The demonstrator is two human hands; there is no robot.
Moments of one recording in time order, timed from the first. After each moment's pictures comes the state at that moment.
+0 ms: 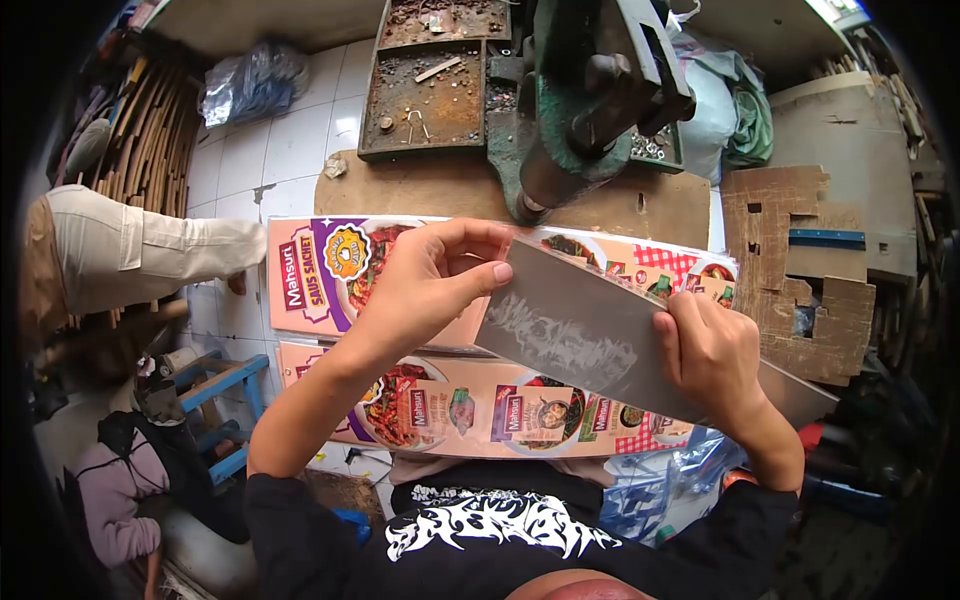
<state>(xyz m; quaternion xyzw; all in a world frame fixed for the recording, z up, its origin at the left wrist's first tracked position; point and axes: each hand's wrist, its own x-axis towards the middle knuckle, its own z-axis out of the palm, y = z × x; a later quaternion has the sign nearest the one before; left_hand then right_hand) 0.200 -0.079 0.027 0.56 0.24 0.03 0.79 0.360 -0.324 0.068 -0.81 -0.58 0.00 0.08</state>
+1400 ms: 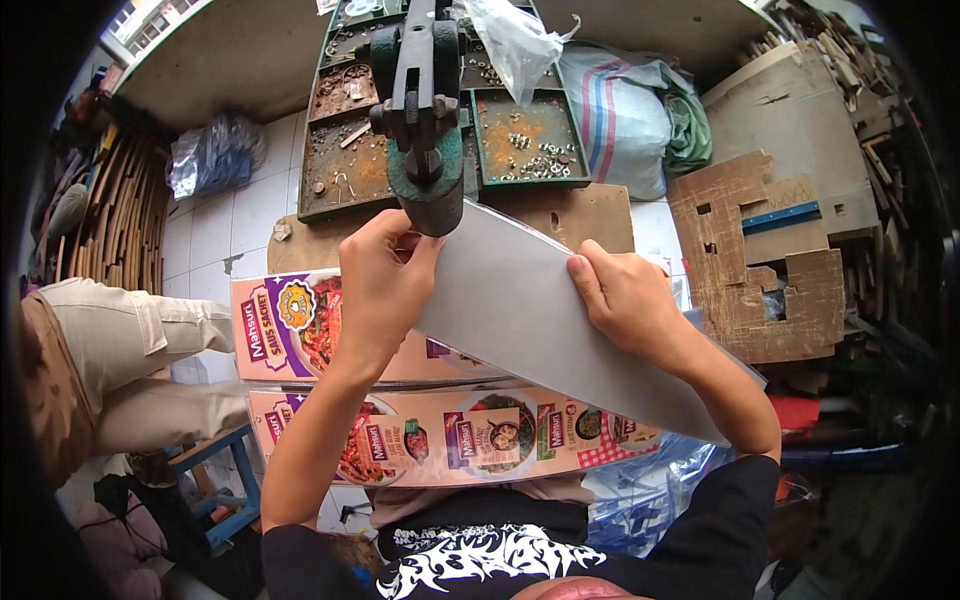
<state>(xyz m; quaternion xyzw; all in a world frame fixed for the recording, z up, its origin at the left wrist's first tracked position) 0.253 -0.101 0.024 0.76 0.25 0.28 0.53 0.397 -0.309 0.049 -0.85 -0.47 0.14 0.18</state>
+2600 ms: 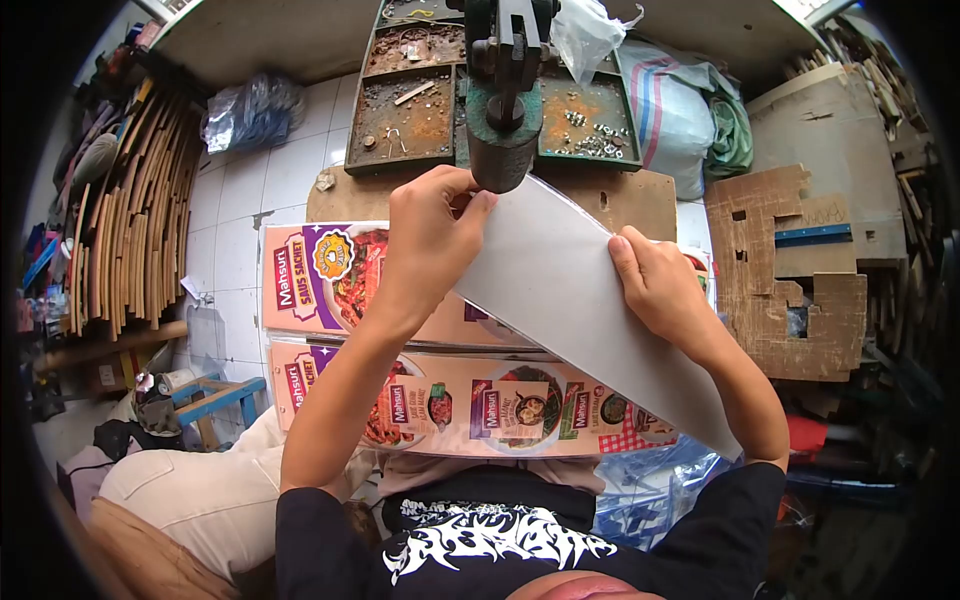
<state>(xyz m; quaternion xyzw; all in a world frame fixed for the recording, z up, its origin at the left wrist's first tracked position) 0.248 -0.093 0.019 0.80 0.24 0.27 0.48 0.393 -0.307 0.034 -0.85 -0.45 0.17 0.21</state>
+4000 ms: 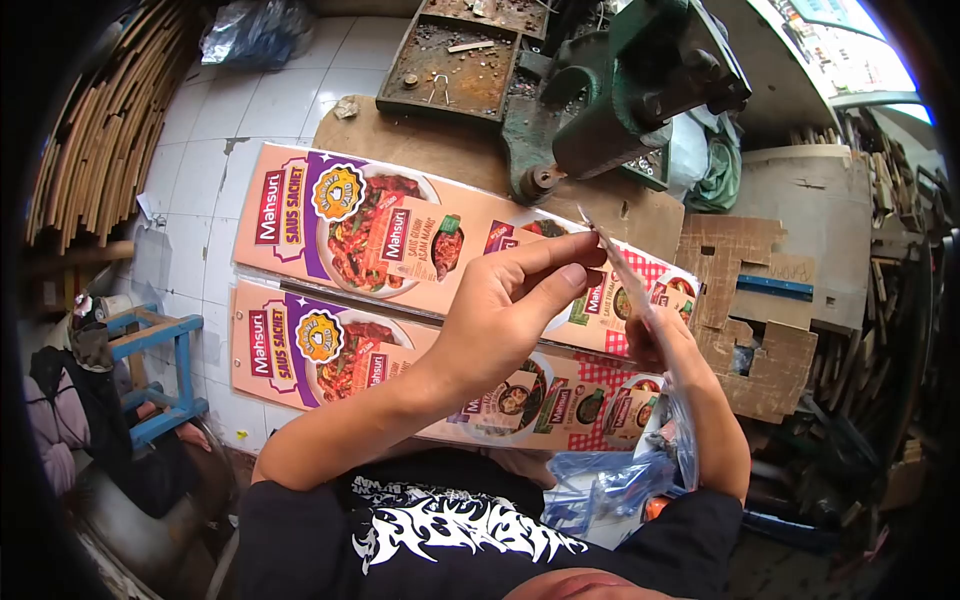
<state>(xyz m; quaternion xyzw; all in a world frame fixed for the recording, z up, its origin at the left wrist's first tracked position) 0.200 -0.165 0.034 0.39 0.15 0.19 0.89 0.390 -0.360 0.024 -0.71 -0.17 0.56 0.39</state>
